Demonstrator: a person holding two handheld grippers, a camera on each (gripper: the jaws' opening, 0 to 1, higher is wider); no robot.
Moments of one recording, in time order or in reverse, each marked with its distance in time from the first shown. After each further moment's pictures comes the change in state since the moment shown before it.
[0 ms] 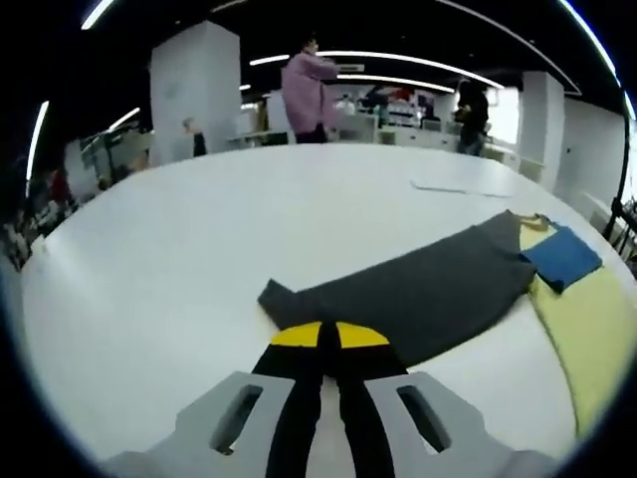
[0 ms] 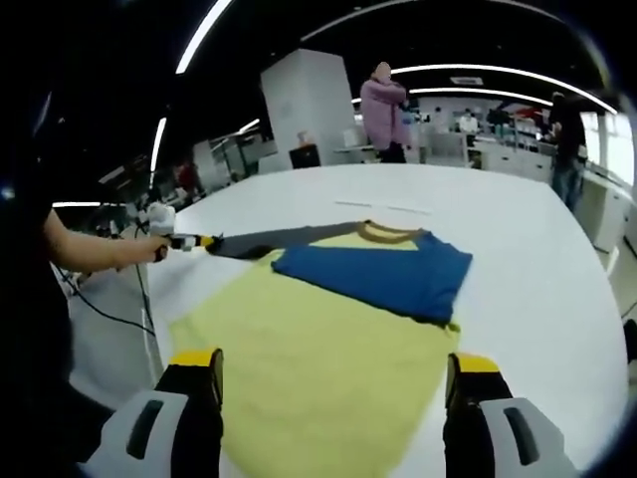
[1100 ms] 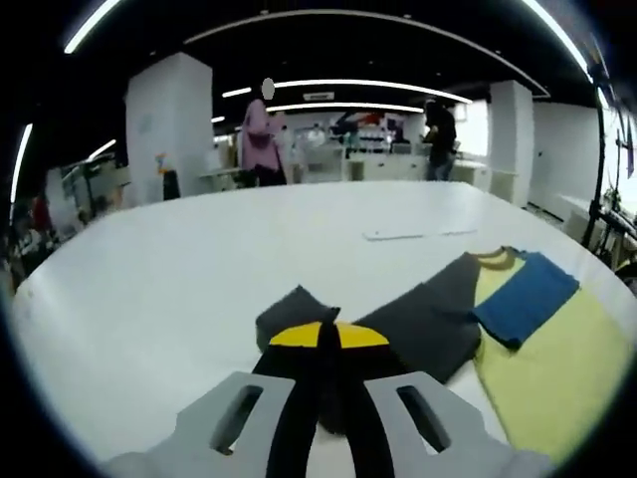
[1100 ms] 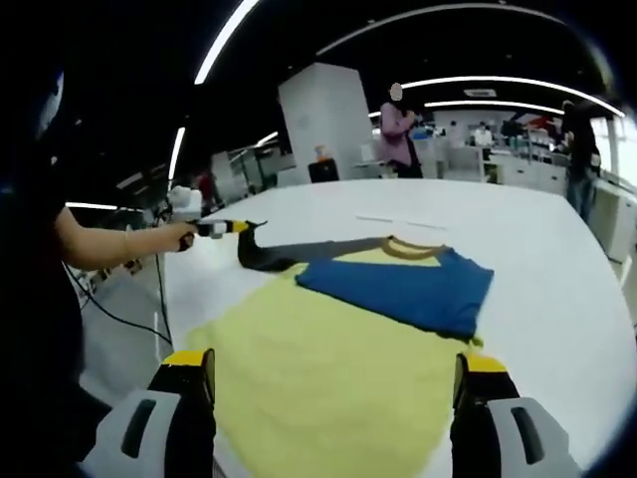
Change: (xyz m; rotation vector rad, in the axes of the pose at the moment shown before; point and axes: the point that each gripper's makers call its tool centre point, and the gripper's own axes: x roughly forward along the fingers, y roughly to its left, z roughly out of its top) left arm -0.006 -0.096 0.074 0.076 -0.120 -0.125; right arm 0.003 0.019 0.007 -0.021 -0.056 0.067
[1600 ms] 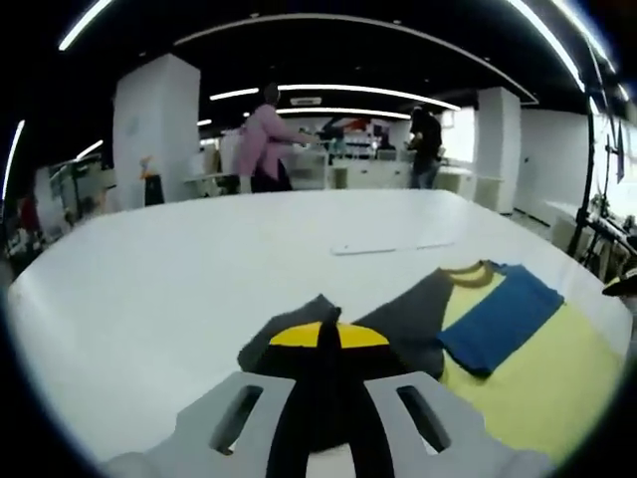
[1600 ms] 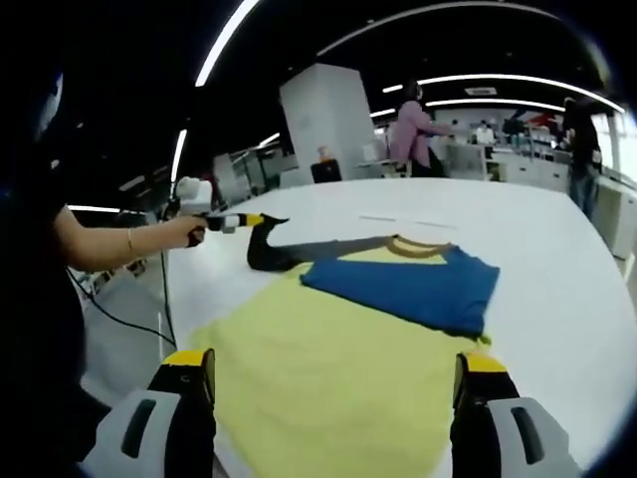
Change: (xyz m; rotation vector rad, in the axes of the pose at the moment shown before) left arm 0.012 -0.049 0.019 0.009 -0.025 -0.082; right arm 0.004 0.007 -0.002 0.006 -0.001 0.020
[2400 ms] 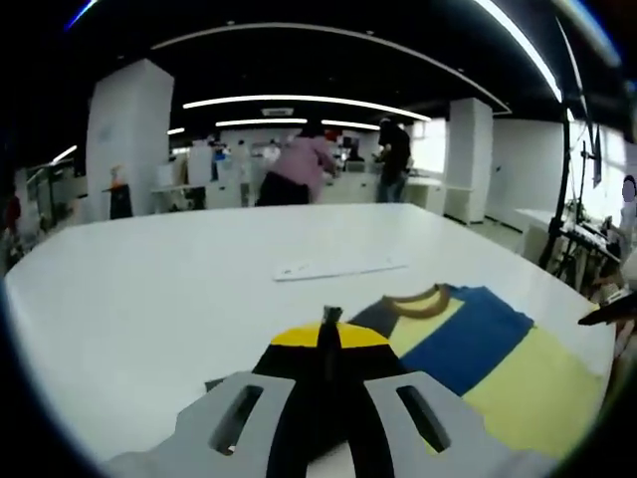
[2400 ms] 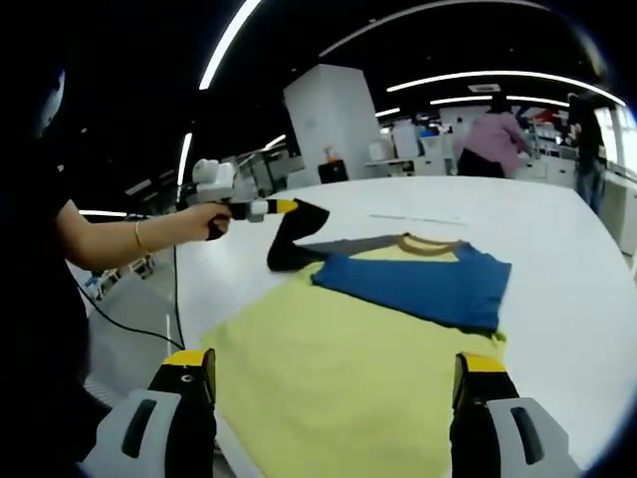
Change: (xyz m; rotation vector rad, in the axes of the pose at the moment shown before) left arm 0.025 -0.068 0.028 0.002 -0.046 -0.131; right arm 0.004 0.015 -0.001 0.014 -0.003 0.033
